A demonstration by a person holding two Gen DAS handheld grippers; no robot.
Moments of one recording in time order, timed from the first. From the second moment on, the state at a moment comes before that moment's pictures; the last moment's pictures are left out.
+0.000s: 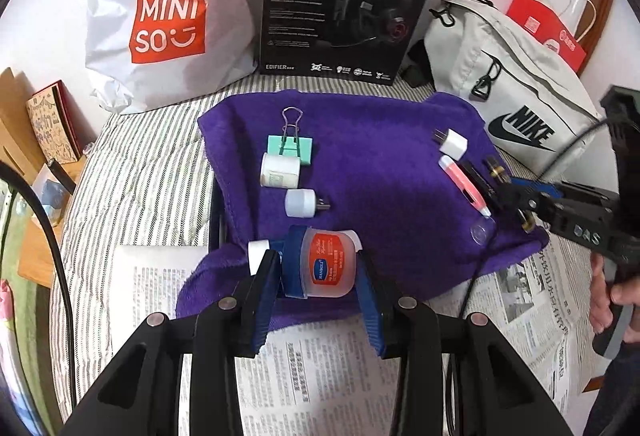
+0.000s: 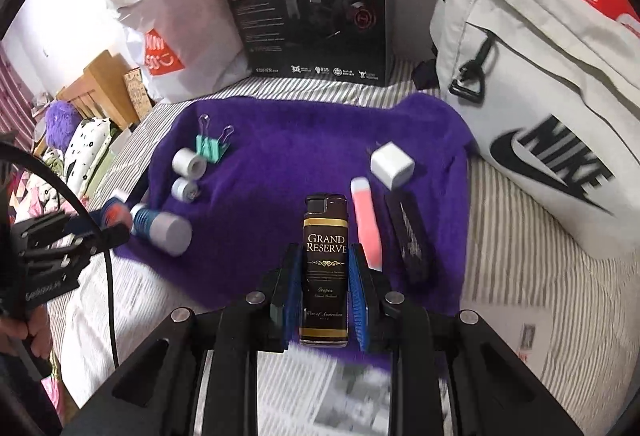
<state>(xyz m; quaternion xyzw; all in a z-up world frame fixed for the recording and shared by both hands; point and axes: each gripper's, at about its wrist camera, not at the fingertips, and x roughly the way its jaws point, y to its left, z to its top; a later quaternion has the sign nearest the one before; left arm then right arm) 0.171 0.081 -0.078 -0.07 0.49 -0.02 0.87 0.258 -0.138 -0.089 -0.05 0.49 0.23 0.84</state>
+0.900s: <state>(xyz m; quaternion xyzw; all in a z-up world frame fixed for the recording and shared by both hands) 0.190 0.087 -0.091 -0.08 0.50 -0.02 0.86 0.292 -0.103 -0.143 -0.09 0.52 0.24 0.81</state>
